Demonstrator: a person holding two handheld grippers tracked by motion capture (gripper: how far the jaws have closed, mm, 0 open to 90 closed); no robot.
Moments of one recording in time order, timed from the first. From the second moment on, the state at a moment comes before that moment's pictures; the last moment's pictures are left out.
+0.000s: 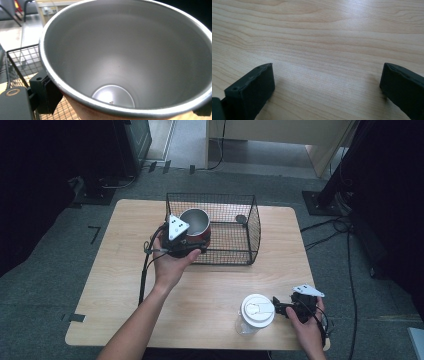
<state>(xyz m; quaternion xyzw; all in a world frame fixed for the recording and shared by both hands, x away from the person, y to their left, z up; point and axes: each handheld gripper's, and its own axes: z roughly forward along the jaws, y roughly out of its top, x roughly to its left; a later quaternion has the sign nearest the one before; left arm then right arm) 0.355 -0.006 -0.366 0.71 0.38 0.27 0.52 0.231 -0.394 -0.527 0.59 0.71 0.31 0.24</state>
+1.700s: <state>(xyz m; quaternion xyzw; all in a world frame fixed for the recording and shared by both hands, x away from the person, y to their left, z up) 0.430 -0.029 -0.431 0.73 0.49 0.30 0.37 0.231 -0.394 -0.527 0.59 0.71 0.31 0.24</state>
